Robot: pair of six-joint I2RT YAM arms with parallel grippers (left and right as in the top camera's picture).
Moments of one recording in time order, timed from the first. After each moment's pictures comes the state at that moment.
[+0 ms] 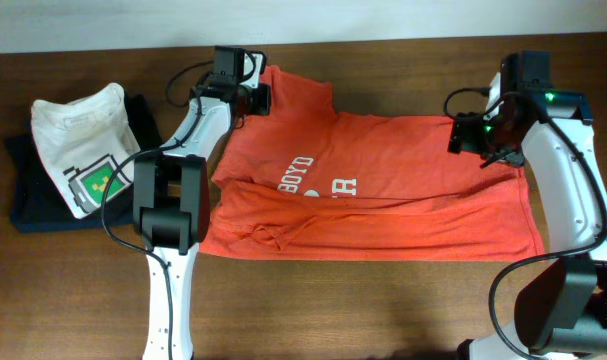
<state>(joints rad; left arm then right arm) -0.19 2.53 2.02 -0.40 0.25 -0.05 -0.12 1.73 1.55 -1.05 -0.03 0.16</state>
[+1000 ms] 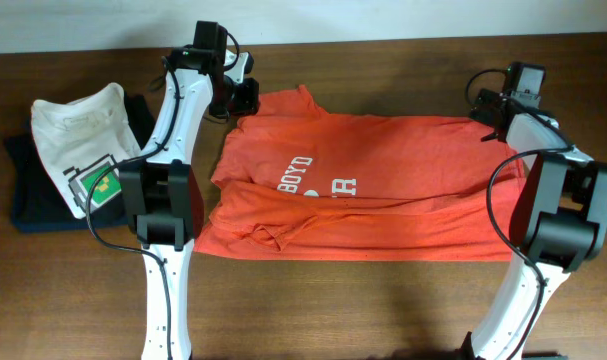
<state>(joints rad) -0.14 2.56 2.40 -1.09 0.36 -0.10 -0.27 2.24 1.55 -0.19 0.17 0.16</state>
